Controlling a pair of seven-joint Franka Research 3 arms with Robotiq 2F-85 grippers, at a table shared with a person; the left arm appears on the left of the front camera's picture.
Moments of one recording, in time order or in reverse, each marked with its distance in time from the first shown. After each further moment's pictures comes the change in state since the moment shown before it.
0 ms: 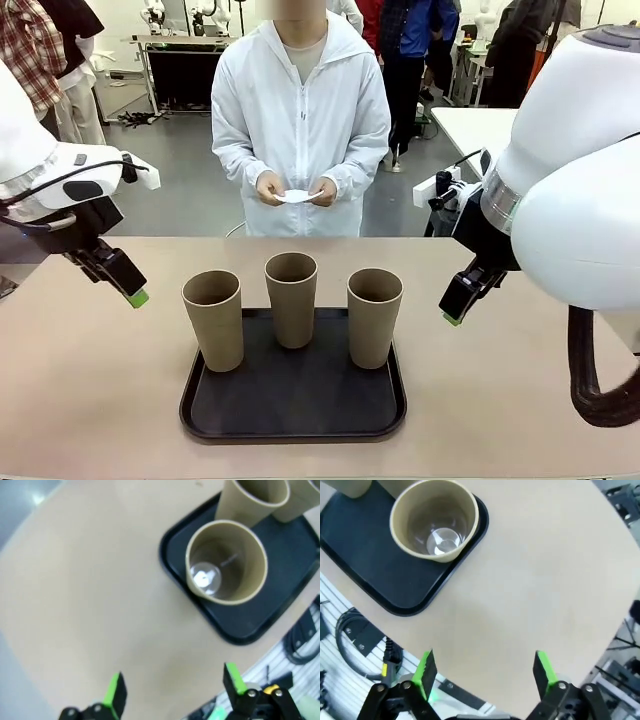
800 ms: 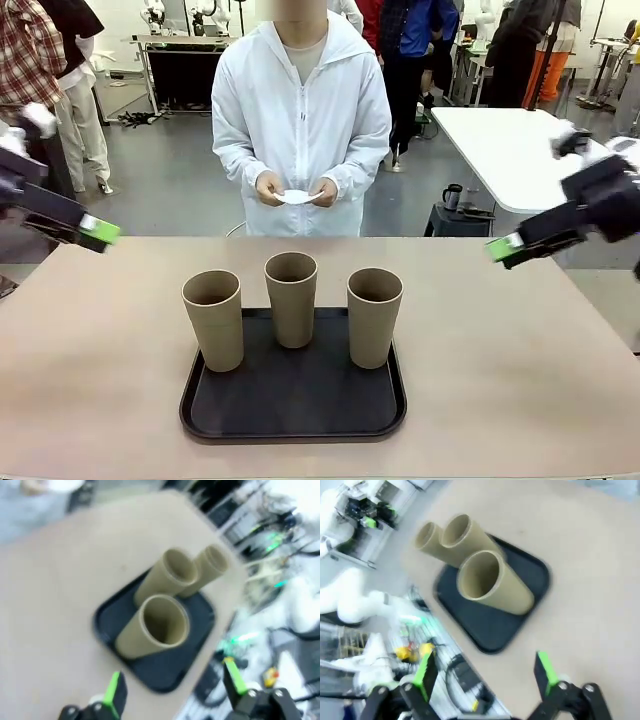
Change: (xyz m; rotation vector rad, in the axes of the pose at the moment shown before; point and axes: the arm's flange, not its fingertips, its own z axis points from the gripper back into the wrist) left arm -0.037 0.114 0.010 -0.699 -0.438 0.102; right arm -0.067 -0.153 -0.017 0.819 -0.432 -0.249
